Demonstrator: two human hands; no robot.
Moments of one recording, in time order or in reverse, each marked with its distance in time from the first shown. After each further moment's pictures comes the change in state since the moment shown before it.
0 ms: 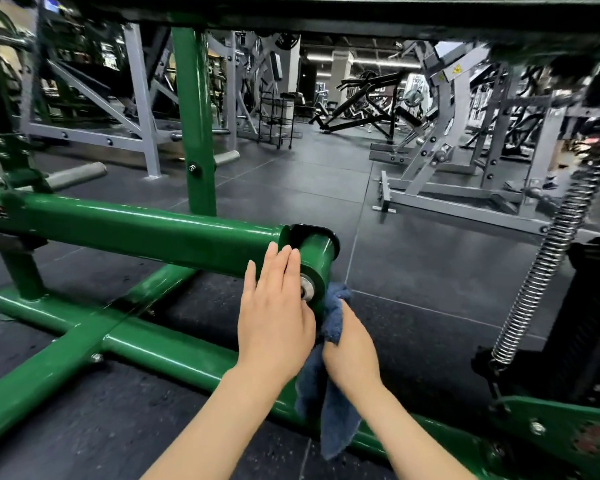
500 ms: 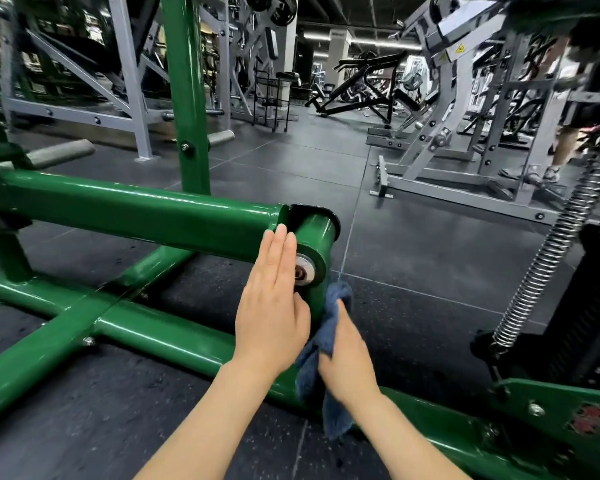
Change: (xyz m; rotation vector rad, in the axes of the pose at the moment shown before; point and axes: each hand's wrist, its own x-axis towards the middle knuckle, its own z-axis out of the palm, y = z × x) left_hand -0.014 -0.016 0.023 -0.268 0.034 0.043; right_hand -0.012 0.035 0.016 -0.079 -0.128 0.003
